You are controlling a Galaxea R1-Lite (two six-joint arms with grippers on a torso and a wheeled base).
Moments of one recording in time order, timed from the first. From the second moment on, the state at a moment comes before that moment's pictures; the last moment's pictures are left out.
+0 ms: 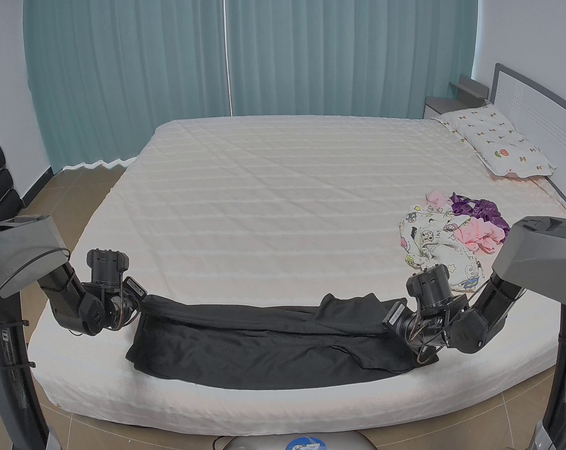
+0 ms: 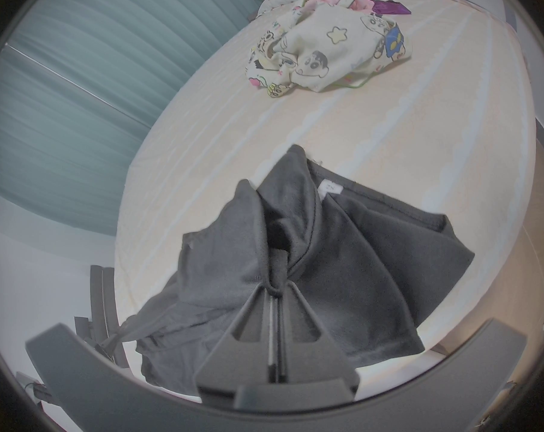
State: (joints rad) left arm -0.01 2.25 -0.79 -0.75 0.21 -0.90; right arm 0.40 2.22 -0.77 -0.66 -0.09 1.03
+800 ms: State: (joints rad) left arm 0.01 2.27 -1.04 -0.71 0.21 -0.86; right arm 0.34 2.27 -1.02 -0.85 -0.19 1.02
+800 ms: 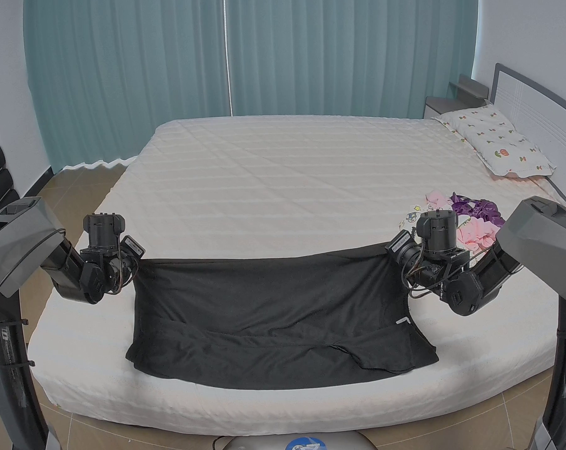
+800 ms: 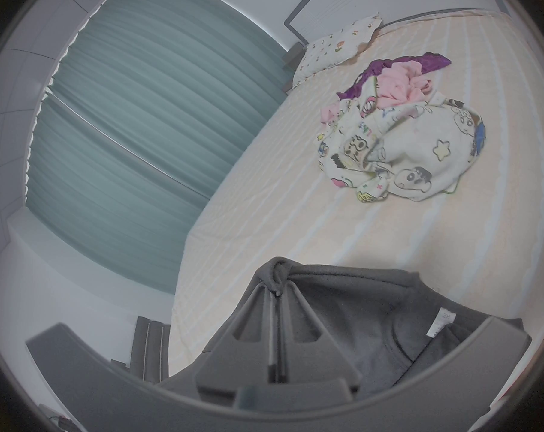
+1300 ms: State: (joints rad) left arm 0.04 2.25 -1.00 -0.72 0.20 -0.85; right arm 0.33 2.28 -0.98 -1.00 -0.20 1.01
